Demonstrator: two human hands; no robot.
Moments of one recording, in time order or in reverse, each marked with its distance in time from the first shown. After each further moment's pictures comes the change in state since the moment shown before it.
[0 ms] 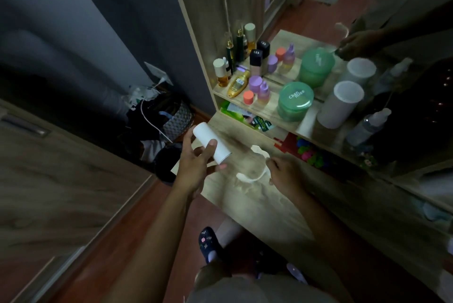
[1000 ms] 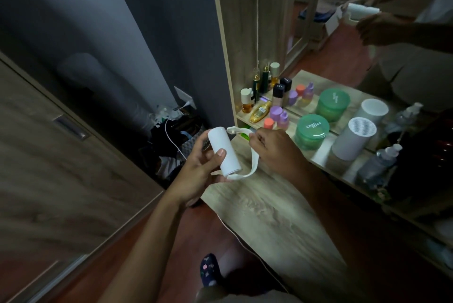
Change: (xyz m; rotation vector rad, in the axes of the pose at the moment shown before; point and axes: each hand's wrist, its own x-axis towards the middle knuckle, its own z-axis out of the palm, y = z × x) left_hand -0.053 0.058 -0.028 0.080 -0.226 0.169; right_hand -0.022 -0.164 -0.074 -0.094 0.202 -0.703
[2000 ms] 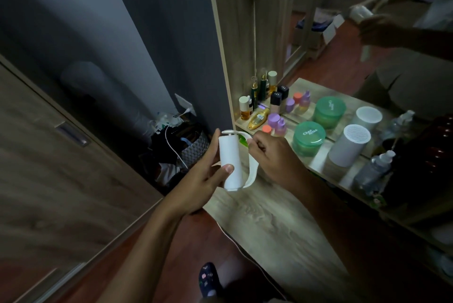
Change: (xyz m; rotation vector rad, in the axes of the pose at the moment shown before) left_hand -0.022 0.019 0.010 0.507 -0.147 0.157; right_hand -0.013 -0.018 -0.015 0.132 0.066 -0.105
